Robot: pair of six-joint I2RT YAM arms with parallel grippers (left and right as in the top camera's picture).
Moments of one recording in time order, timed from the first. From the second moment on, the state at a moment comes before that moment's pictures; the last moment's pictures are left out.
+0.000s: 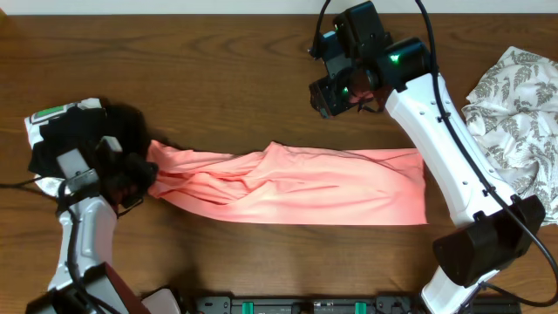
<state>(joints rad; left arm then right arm) 0.50 1.37 0.68 -0.38 0.49 -0.40 0.43 1.86 1.89 -1.15 -0.15 -0.03</state>
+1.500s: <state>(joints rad) 0.12 1.37 0.91 -0.60 0.38 -0.15 0.23 1.86 1.89 -1.22 -0.15 0.06</state>
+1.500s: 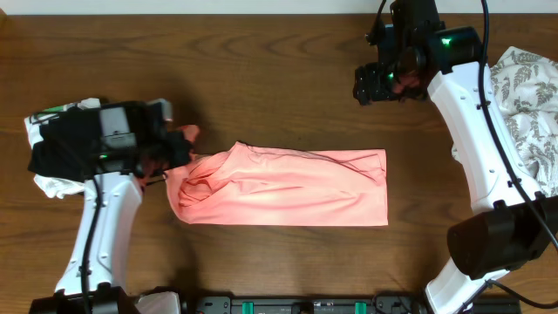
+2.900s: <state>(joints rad) -0.55 1.38 0.91 -0.55 0.22 -0.20 0.23 1.86 1.85 -1.20 -0.15 0.07</state>
